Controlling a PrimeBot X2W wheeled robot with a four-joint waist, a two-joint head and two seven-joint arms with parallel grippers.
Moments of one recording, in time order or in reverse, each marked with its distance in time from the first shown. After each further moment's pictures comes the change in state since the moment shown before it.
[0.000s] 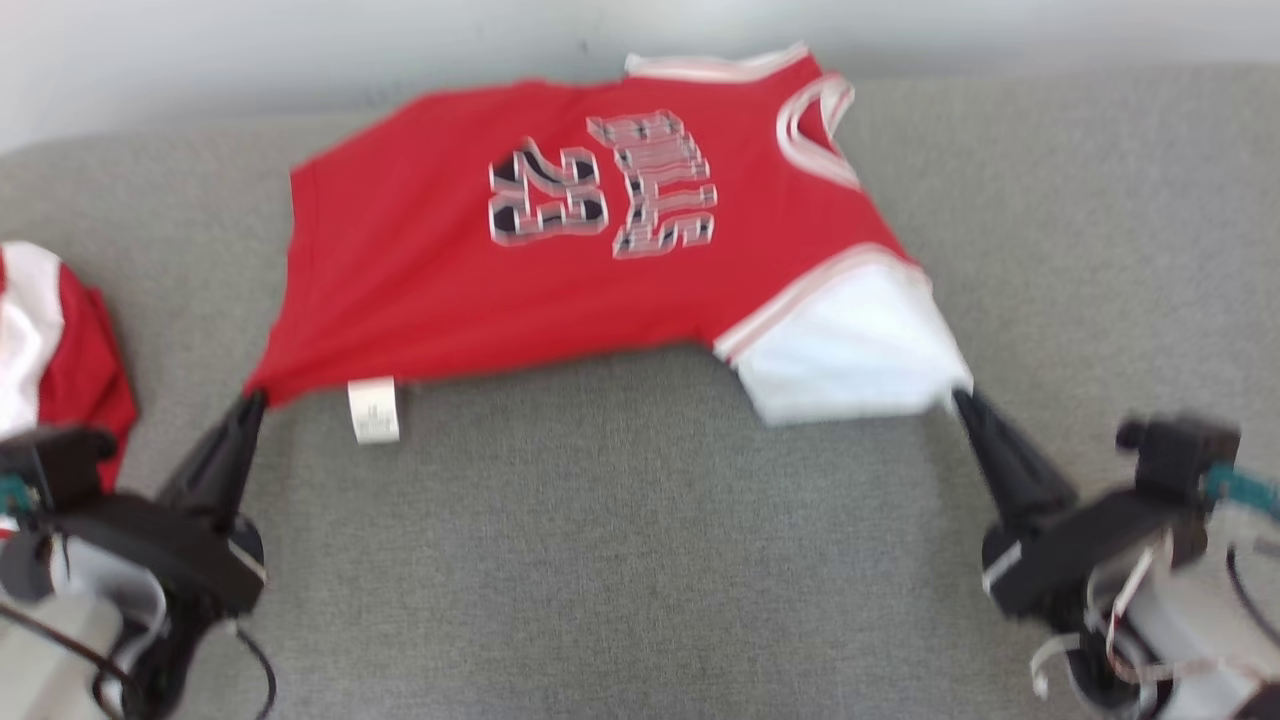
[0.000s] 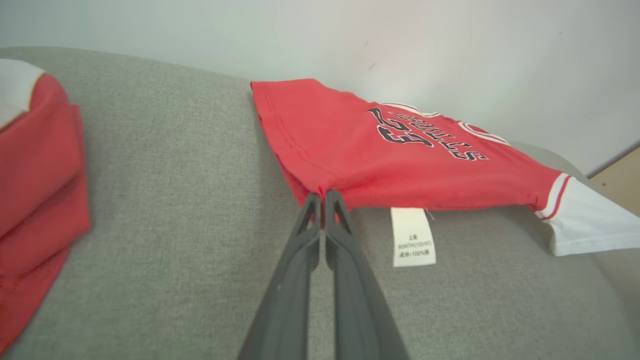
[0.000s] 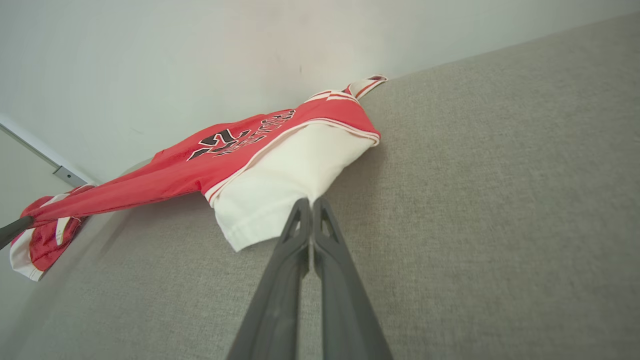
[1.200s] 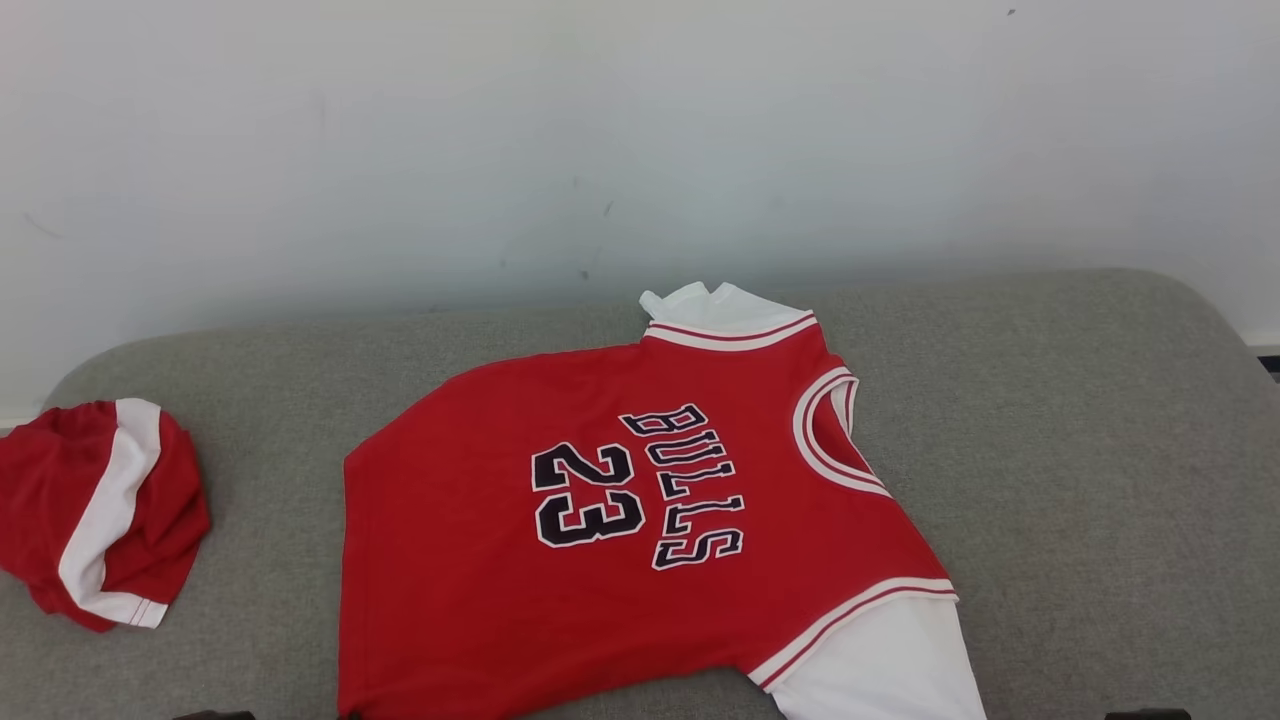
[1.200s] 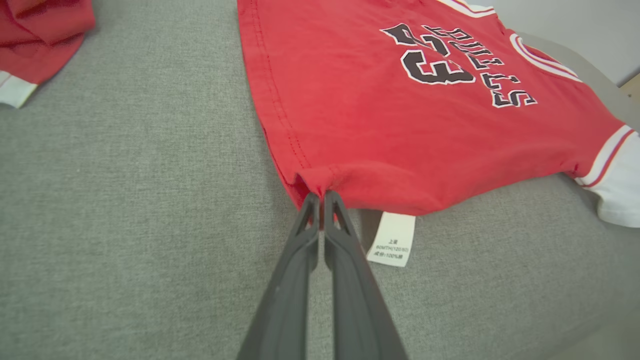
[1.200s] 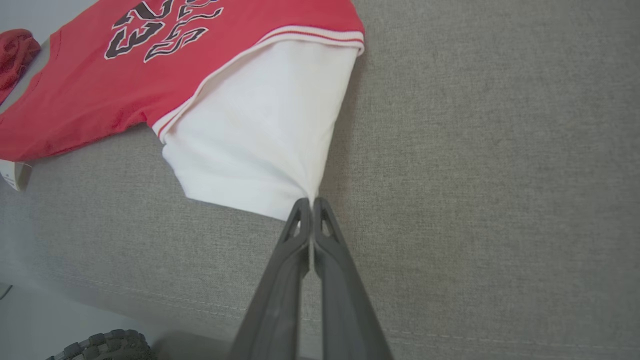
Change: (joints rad) left arm 0.391 -0.018 -0.155 -0.084 0.088 0.194 0.011; right arm 0.460 -0.117 0.097 -0.107 -0.006 -0.144 0.142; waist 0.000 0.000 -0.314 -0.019
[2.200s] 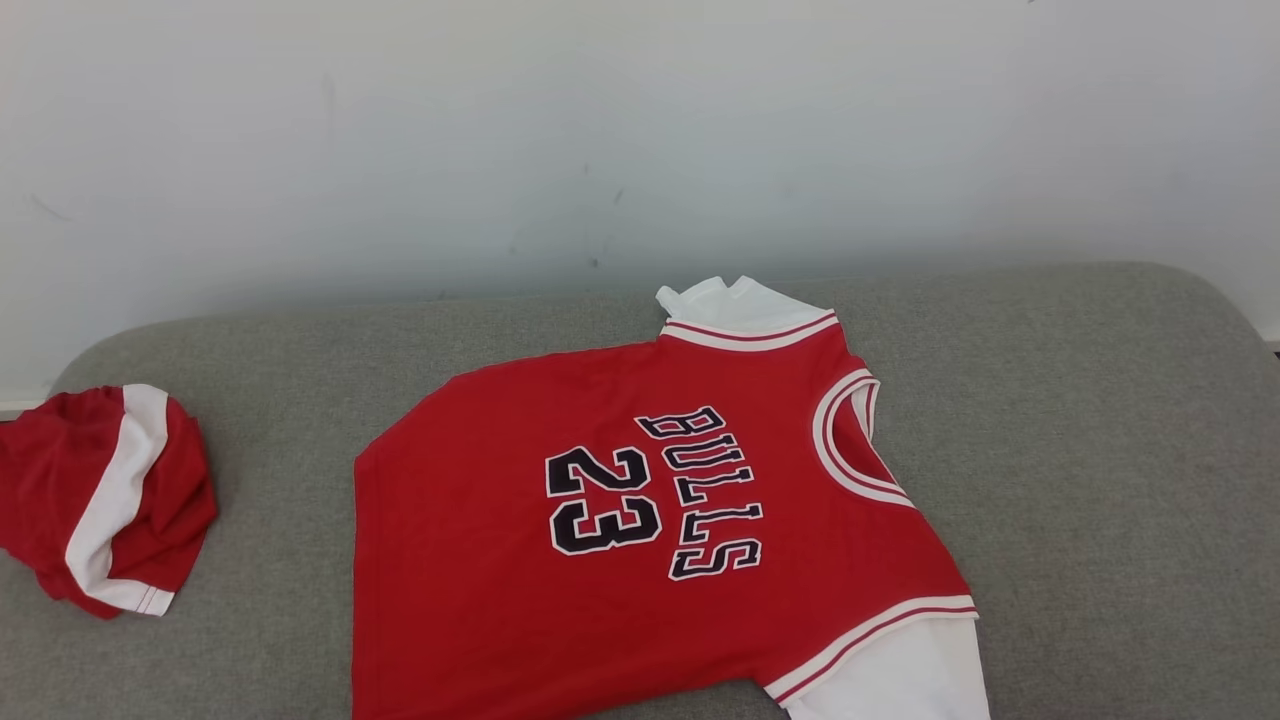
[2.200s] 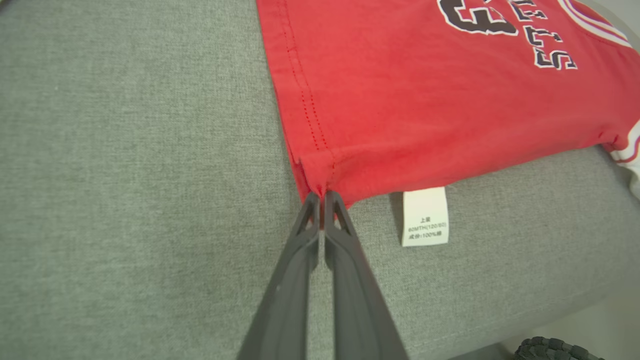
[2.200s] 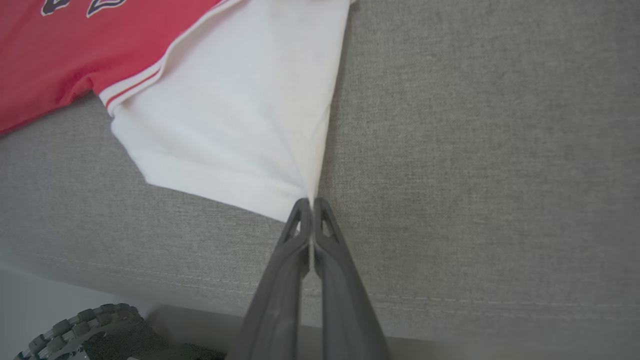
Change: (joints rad) left arm 0.020 -0.014 -0.016 0.010 -0.009 0.018 0.091; right arm 0.017 0.024 -0.020 0.062 -0.007 -0.014 0.097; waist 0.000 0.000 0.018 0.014
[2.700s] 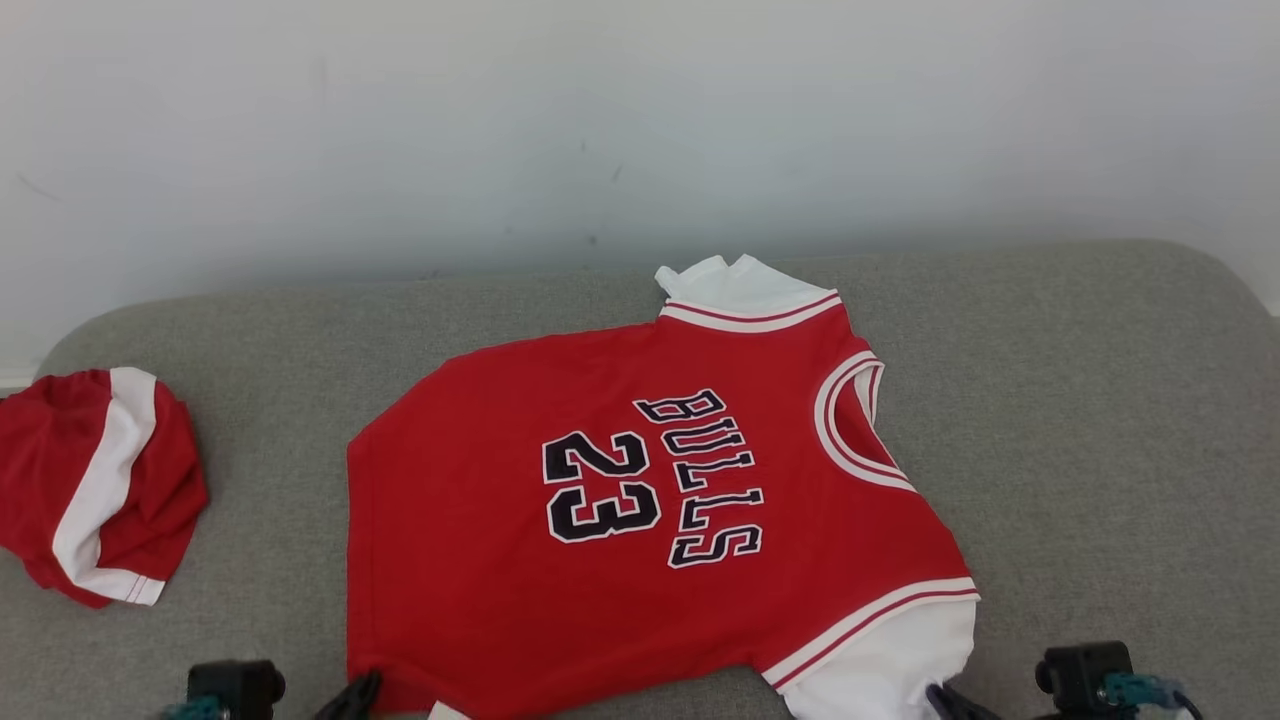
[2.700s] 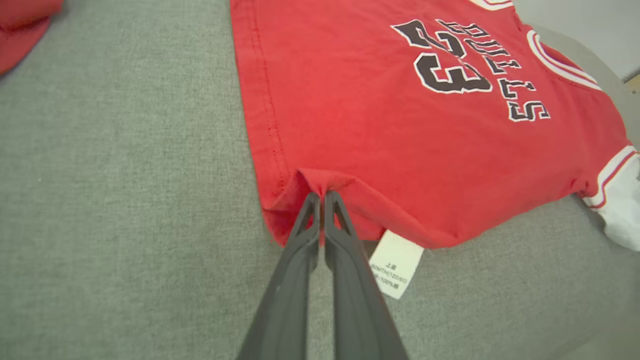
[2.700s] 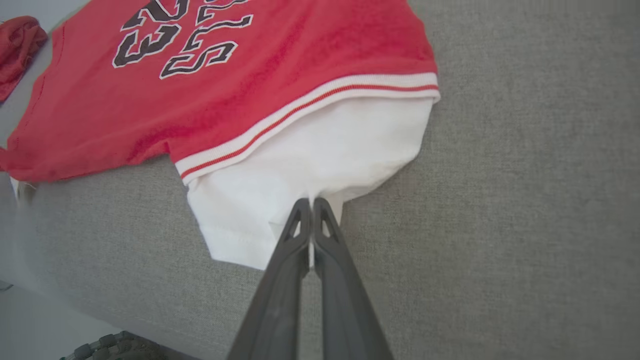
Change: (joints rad) left arm -0.057 -0.011 0.021 -0.021 0.002 -0.002 -0.006; right arm -0.096 0.053 0.007 -0.038 -0.048 -0.001 0.008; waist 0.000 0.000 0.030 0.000
